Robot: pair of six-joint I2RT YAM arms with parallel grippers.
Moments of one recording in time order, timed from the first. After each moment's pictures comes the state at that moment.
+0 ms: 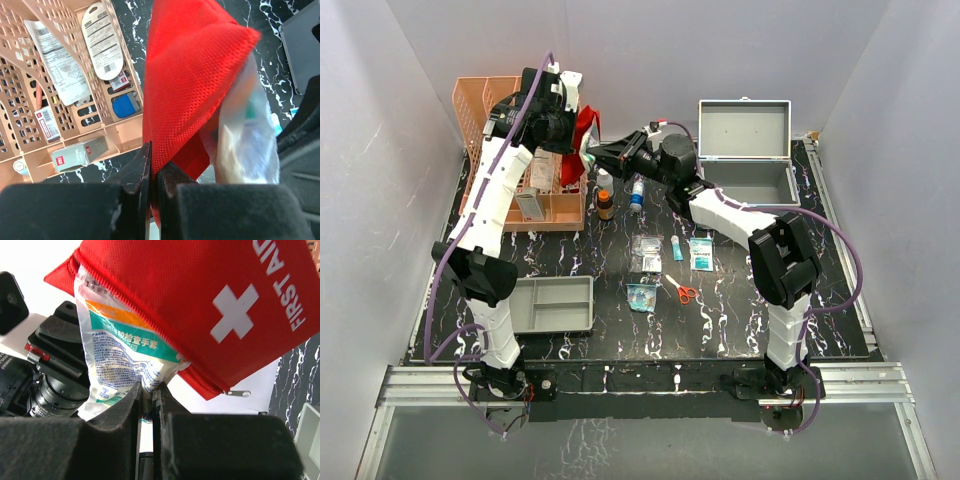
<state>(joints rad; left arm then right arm) -0.32 1.93 2.31 -1.13 -0.01 0.01 0.56 1.95 1.51 0.58 -0.50 1.68</state>
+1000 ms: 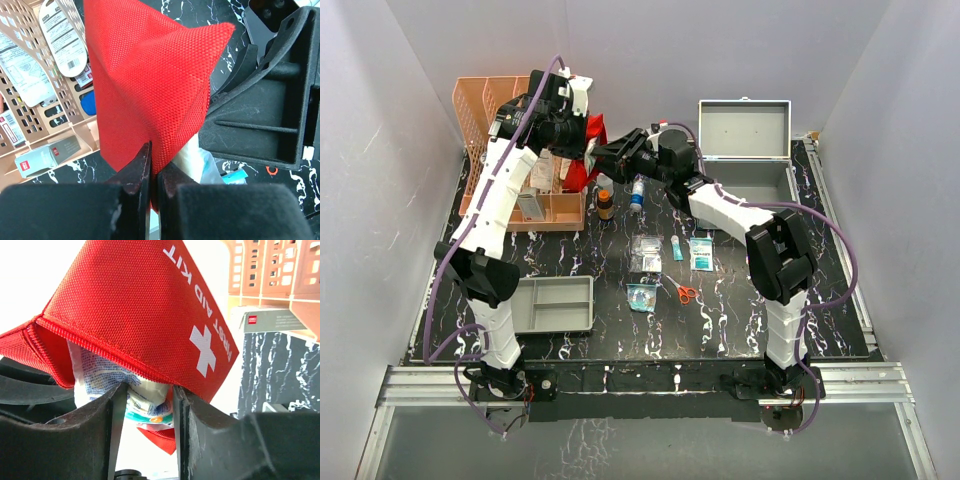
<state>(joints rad) -0.36 1.93 2.32 -1.16 0.09 -0.02 0.54 2.00 1.56 0.43 -0.49 1.59</state>
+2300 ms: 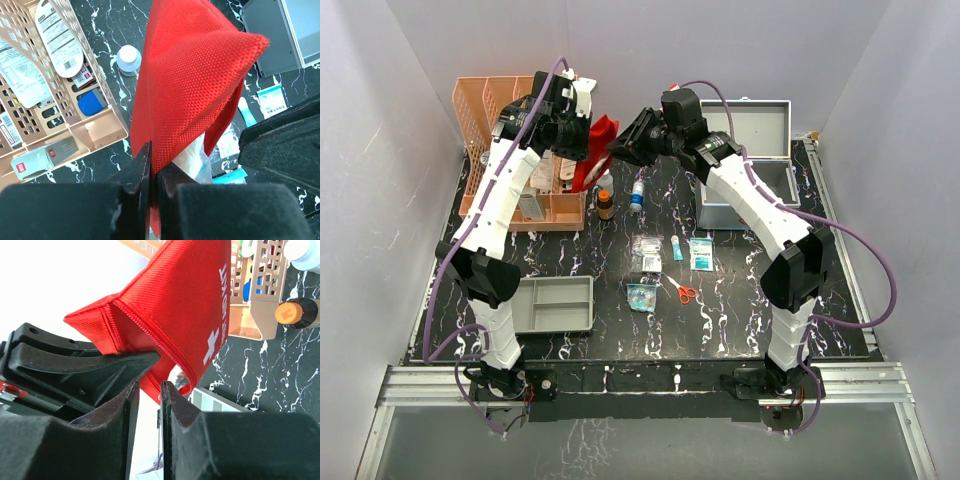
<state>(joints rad) -0.37 1.93 2.31 -1.16 0.09 -0.02 0.54 1.90 1.99 -0.49 -0.32 1.10</state>
